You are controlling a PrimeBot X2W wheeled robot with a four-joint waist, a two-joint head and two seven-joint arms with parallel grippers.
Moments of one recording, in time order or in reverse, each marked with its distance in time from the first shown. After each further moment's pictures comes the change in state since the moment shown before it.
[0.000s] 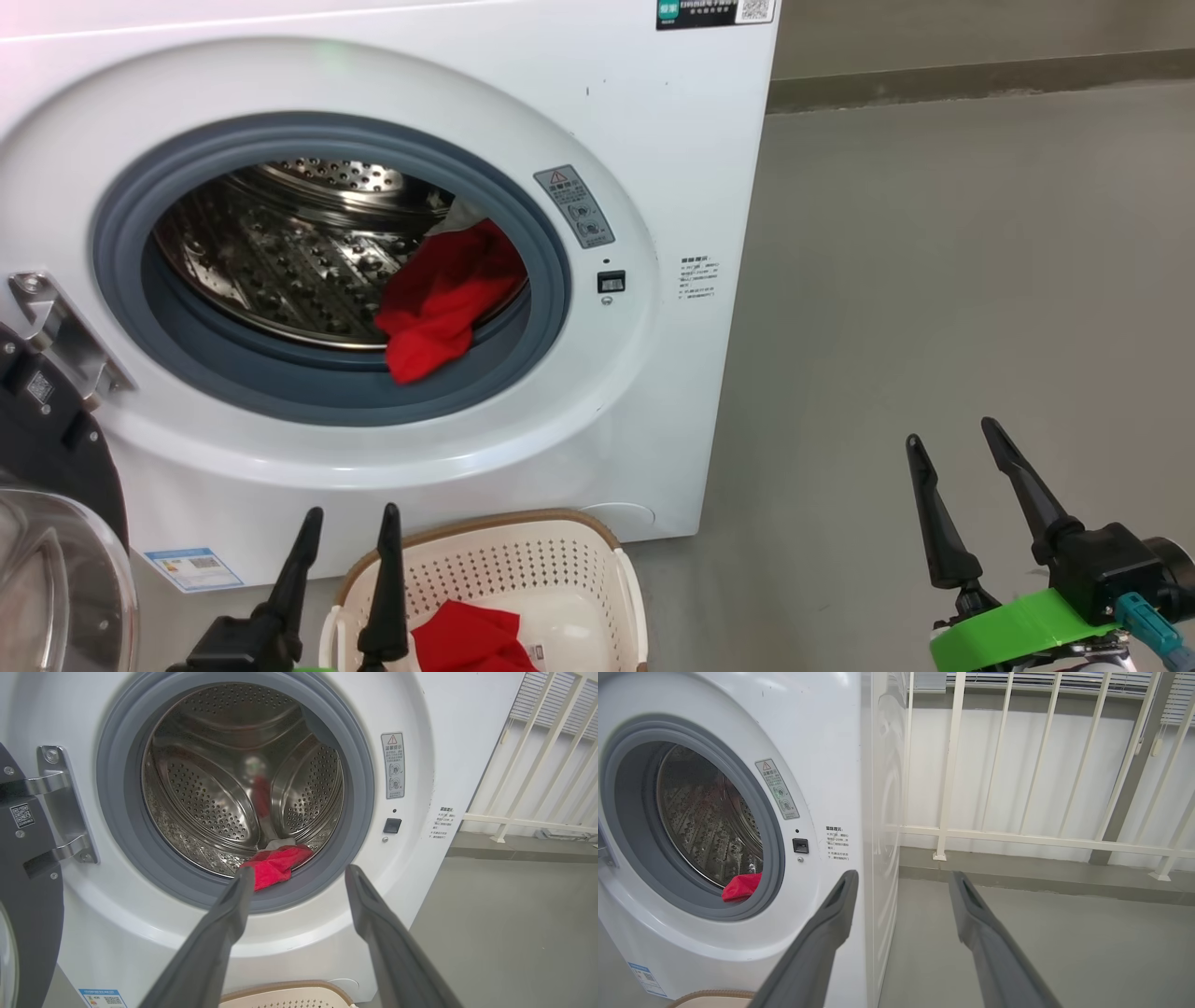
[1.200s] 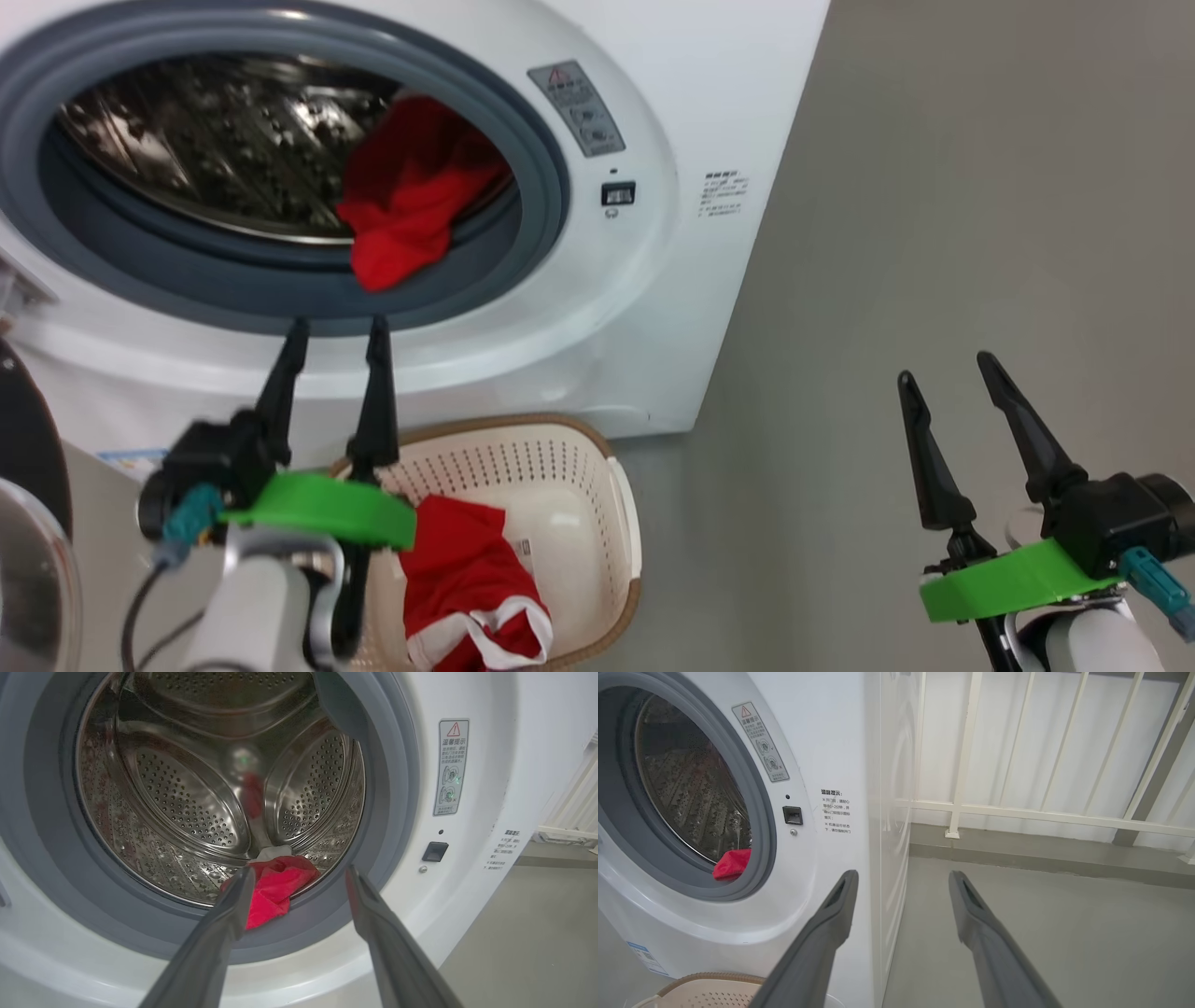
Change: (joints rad) left arm -0.338 -0.005 0.004 0.167 -0.033 -0.036 0.000; right arm -0.075 0.000 0.015 -0.038 0.000 0.000 0.000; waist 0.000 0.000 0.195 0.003
